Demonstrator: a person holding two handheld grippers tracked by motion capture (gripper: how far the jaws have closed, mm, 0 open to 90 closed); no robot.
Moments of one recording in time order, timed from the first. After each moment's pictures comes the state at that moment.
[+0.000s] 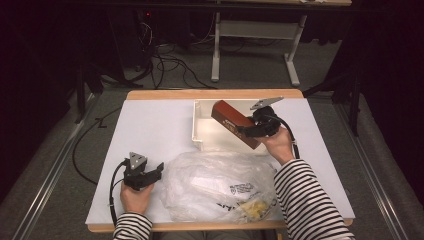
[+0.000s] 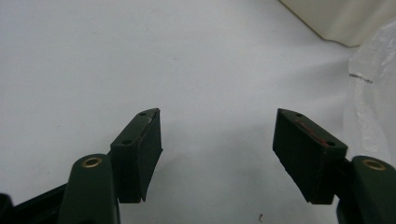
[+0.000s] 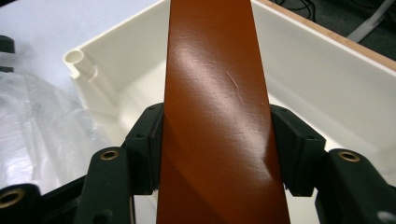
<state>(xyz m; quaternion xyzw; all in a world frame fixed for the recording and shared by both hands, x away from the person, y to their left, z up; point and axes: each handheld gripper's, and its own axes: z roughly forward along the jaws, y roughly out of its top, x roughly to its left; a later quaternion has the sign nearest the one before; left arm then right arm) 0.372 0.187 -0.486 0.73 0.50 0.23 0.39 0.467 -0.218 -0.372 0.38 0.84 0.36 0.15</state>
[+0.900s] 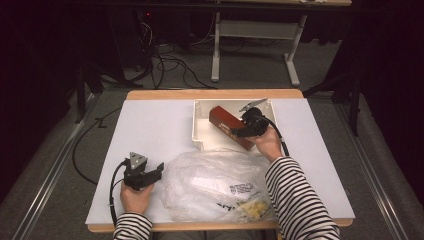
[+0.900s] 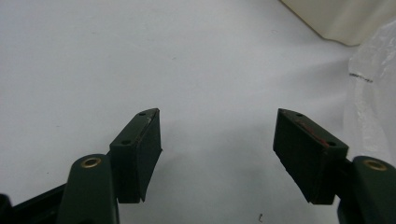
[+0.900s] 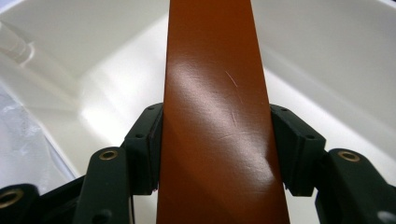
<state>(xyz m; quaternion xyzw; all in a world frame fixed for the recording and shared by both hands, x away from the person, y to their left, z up) 0.372 0.187 -0.486 0.73 0.50 0.24 0.39 0.498 -0.201 -0.410 0.40 0.85 0.32 0.14</state>
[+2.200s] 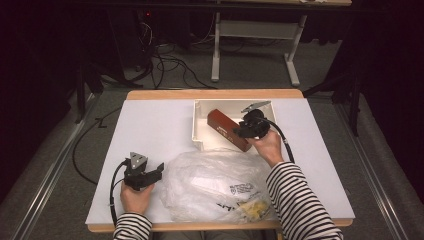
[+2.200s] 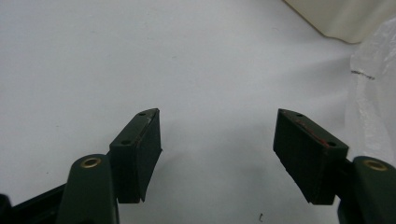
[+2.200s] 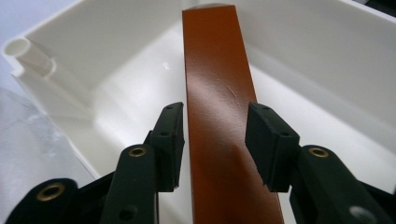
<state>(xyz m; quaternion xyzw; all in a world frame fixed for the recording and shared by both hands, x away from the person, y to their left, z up) 0.372 0.186 -0.486 0.74 0.50 0.24 0.39 0.482 -0.201 -0.402 0.42 0.83 0.34 0.15</state>
